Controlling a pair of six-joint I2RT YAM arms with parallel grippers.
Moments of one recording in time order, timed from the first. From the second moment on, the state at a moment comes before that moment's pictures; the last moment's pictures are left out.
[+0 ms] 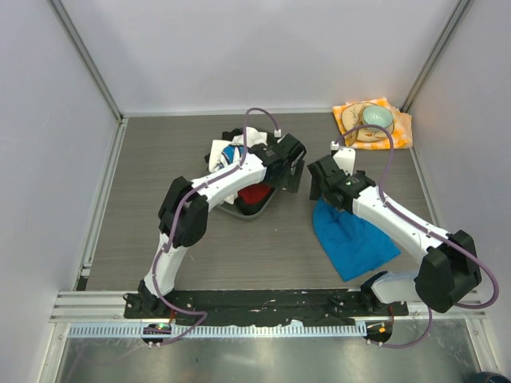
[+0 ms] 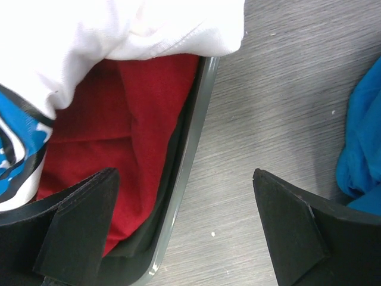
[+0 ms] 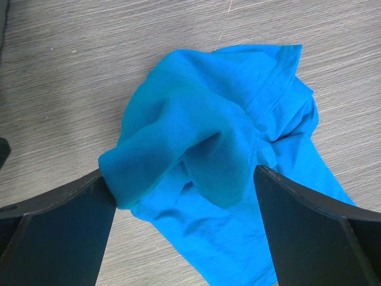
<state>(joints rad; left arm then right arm) -0.83 2.15 1.92 -0.83 -0.24 -0.49 0.56 1.33 1.02 -0.72 0.62 0.60</state>
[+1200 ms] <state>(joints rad) -0.64 2.18 1.81 -0.73 -0.26 -0.44 0.56 1.30 0.97 -0.69 0.58 0.60</state>
